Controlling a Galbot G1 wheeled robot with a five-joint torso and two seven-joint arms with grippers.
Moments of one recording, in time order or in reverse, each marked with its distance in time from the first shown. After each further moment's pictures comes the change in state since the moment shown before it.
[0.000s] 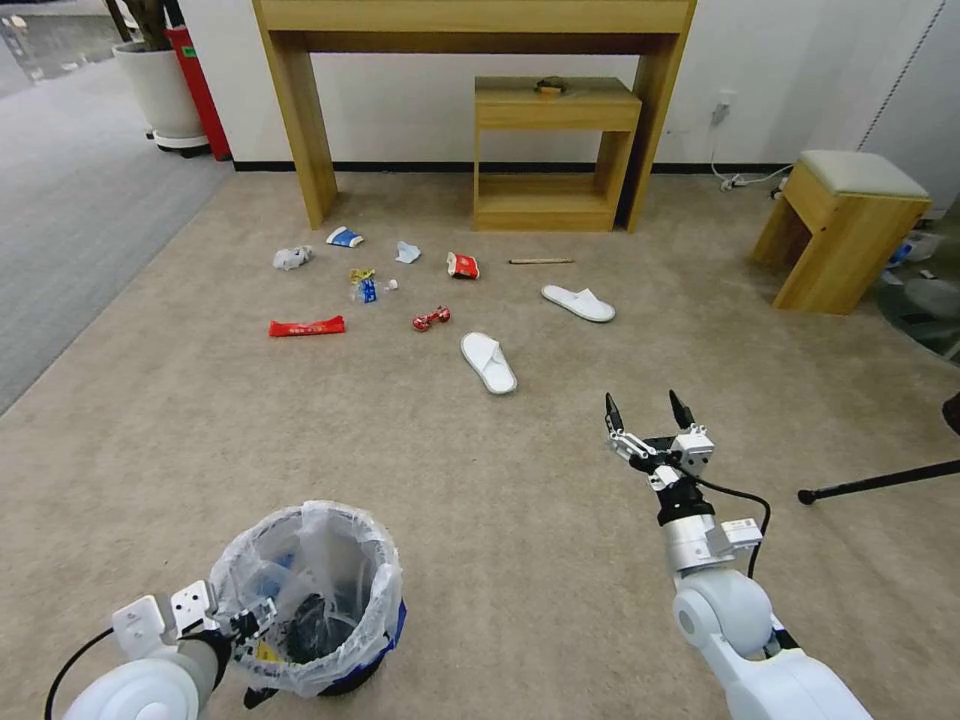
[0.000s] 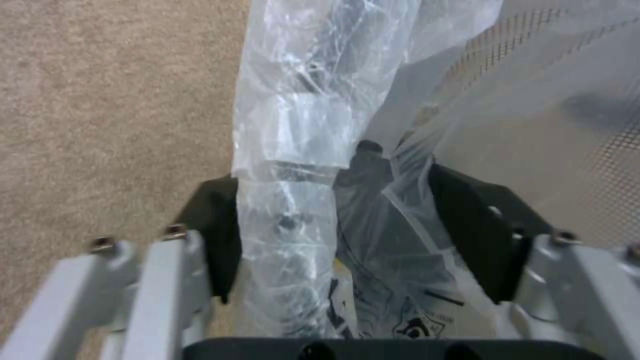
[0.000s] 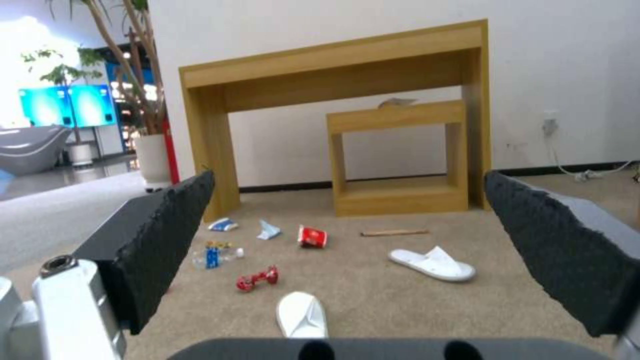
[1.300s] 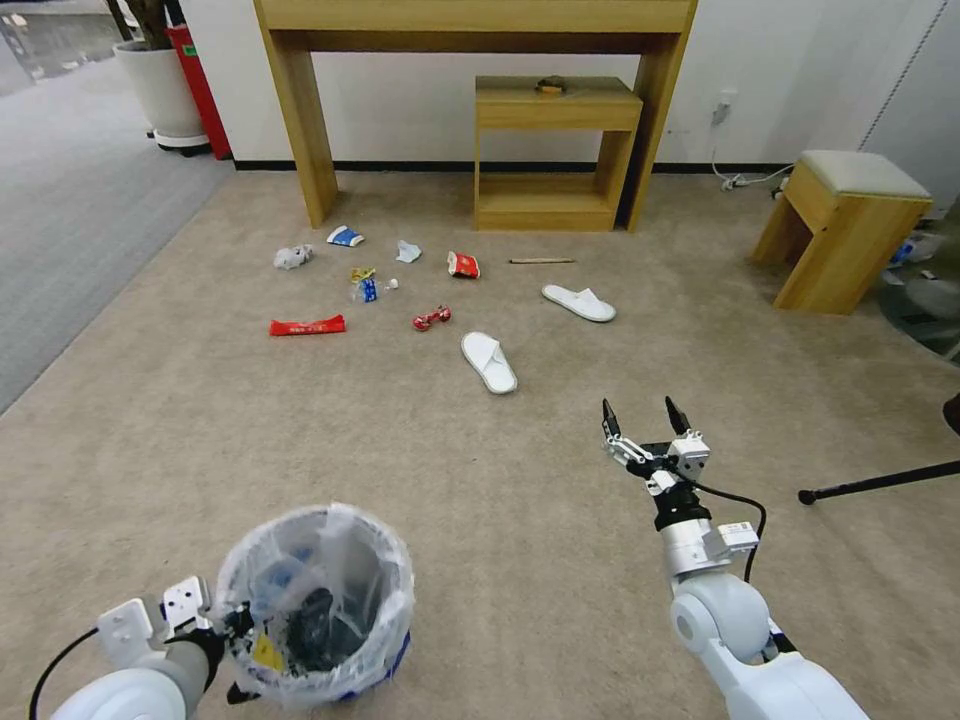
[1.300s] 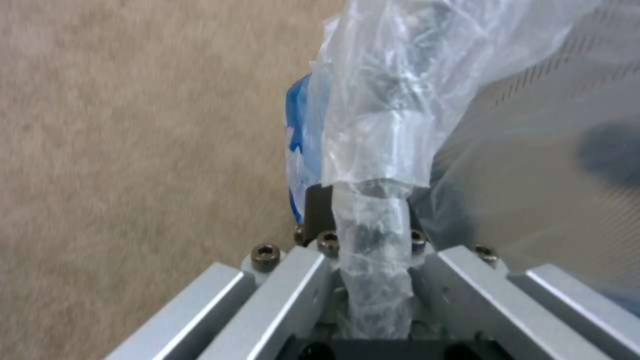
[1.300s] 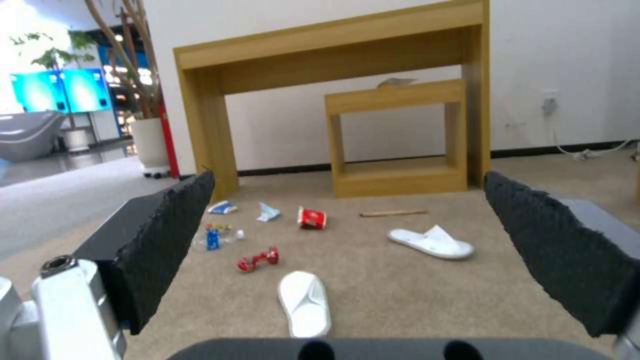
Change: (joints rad) left arm 0.039 -0.025 -0.084 -0.105 0.069 0.012 0.112; right arm -0.004 -0.026 -0.034 0.012 0.016 -0.034 0.045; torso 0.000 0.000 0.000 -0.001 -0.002
